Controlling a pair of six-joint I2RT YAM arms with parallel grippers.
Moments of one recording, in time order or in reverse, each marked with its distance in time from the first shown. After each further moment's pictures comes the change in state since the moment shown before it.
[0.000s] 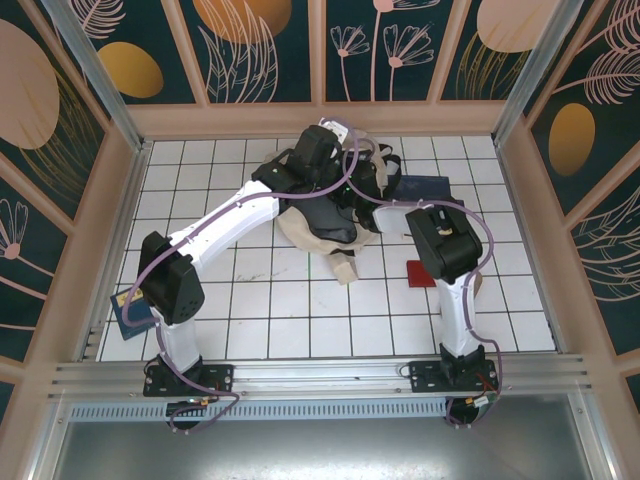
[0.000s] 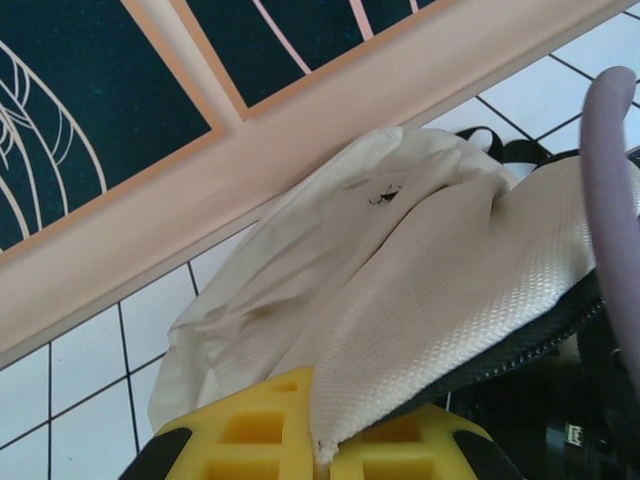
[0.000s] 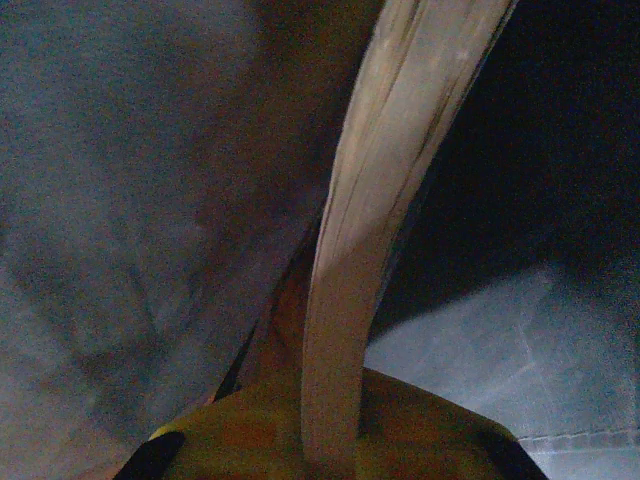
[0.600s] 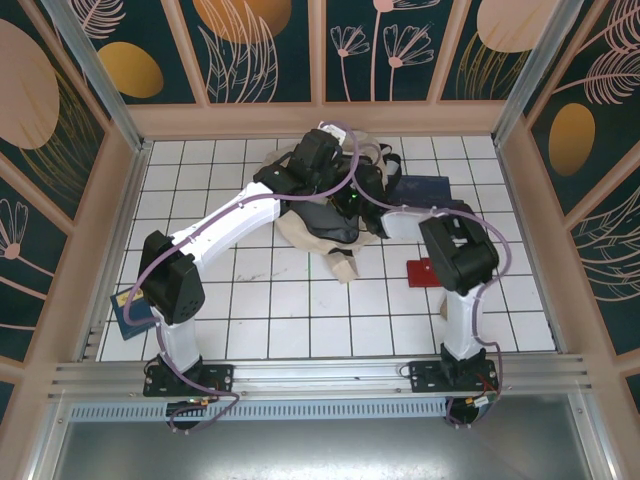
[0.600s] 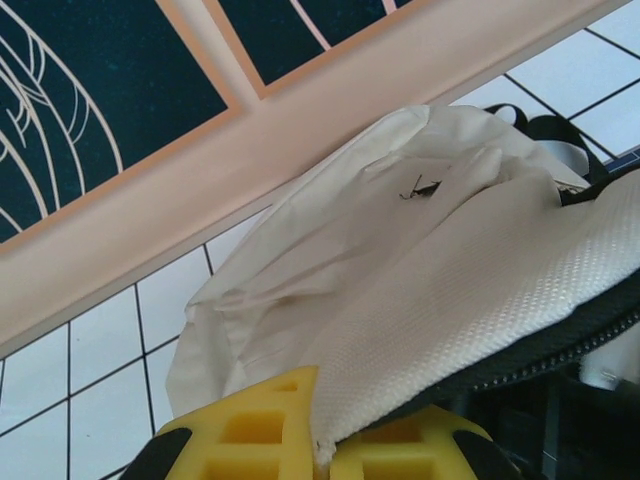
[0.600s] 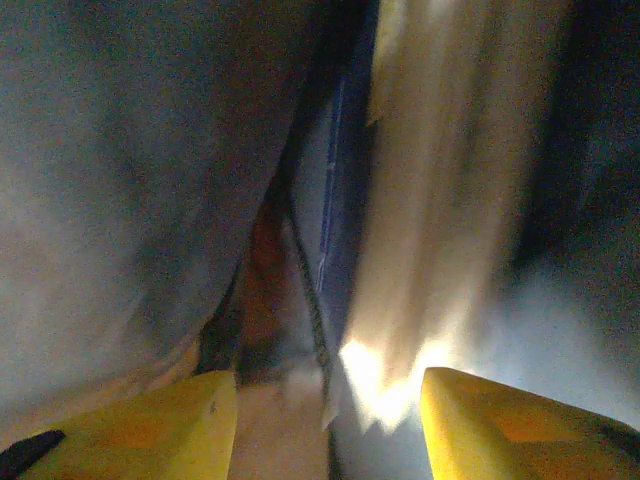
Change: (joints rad) left arm 0.000 0.002 -0.026 0.000 -0.055 -0.003; right arm 0.005 -0.191 -0.152 -0.150 -0.049 0.010
